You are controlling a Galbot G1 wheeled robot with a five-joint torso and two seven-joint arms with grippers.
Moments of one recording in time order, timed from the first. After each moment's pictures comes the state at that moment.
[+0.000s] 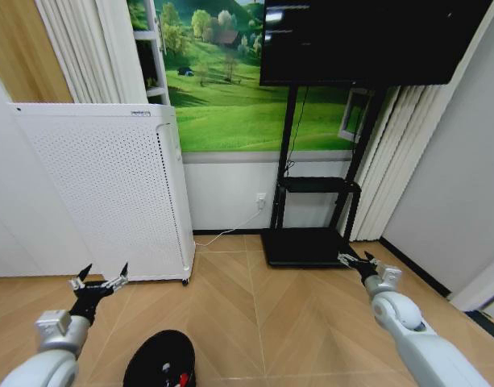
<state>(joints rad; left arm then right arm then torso) 1.55 -1.05 -0.93 -2.11 -0.52 0.15 -0.09 -1.14 0.88 0.60 1.66 0.73 -0.18 0.23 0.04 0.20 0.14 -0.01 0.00</state>
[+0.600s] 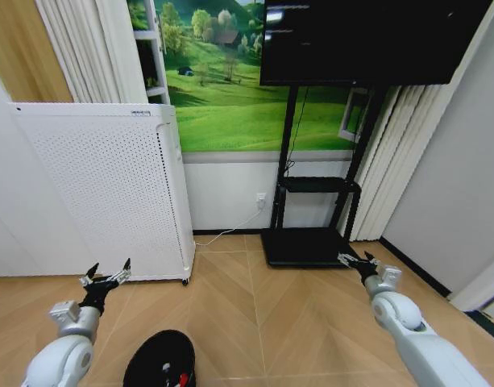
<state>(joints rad) 1.46 -1.08 -0.84 -2.00 -0.59 0.11 -0.13 -1.14 0.88 0.60 1.66 0.73 -0.18 0.23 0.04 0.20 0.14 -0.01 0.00</state>
